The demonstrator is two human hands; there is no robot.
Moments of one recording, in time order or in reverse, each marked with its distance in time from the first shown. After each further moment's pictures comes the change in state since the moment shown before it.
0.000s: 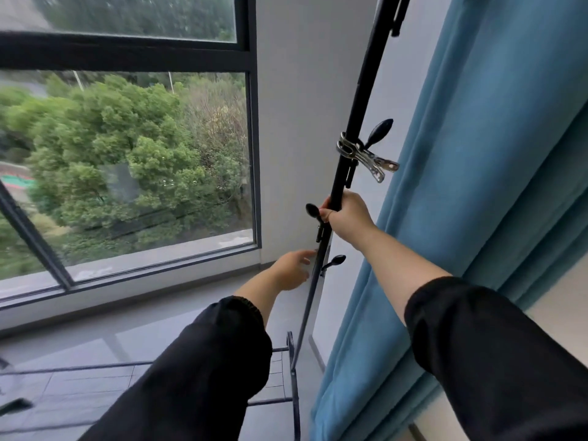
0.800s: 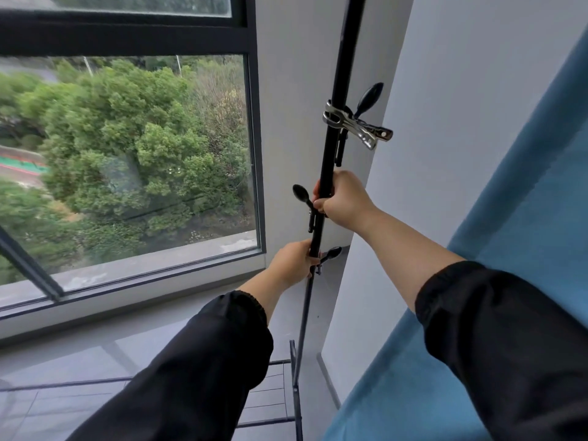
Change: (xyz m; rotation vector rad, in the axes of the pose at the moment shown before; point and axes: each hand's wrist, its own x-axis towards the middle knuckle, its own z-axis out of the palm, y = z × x) left_hand 0.157 -0.001 -0.047 0.113 0.160 0.080; right_hand 0.172 0.018 0.032 -0.104 -0.116 -0.177
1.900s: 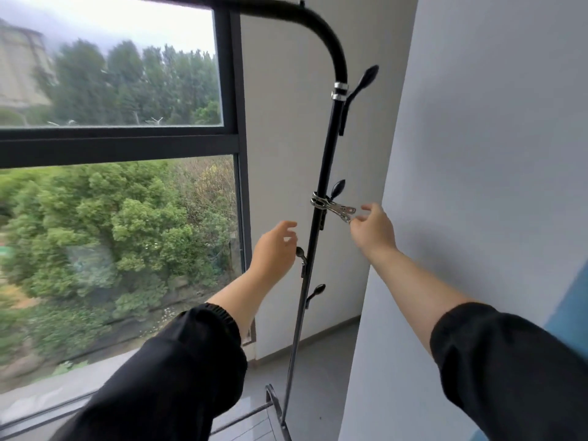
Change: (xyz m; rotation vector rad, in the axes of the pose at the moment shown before) left_hand 0.083 0.085 -0.162 -0.077 0.387 0.262; right_hand 0.100 -0.022 -0.057 0.169 0.469 0.304
